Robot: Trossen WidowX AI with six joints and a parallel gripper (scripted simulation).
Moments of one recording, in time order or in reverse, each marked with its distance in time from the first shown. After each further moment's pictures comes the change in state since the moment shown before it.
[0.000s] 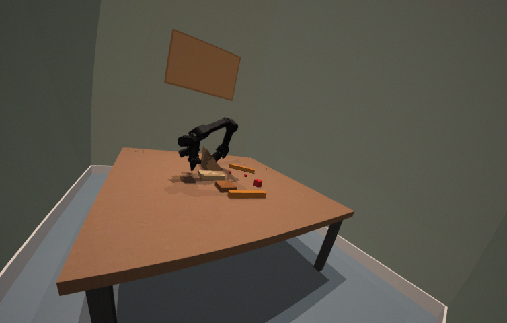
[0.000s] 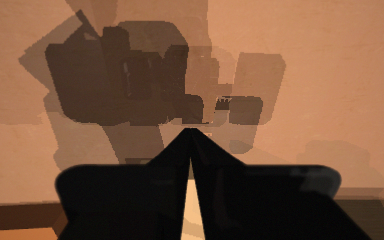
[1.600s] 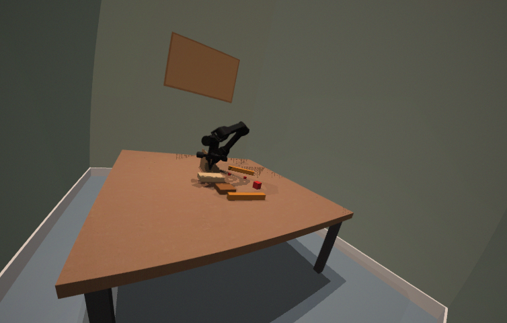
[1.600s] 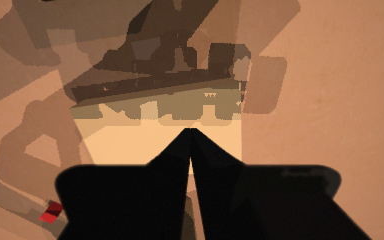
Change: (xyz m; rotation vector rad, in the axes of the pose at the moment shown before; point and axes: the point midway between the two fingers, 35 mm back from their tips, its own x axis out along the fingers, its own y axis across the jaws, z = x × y) arm -0.032 0.026 -0.110 -1.408 -0.040 -0.009
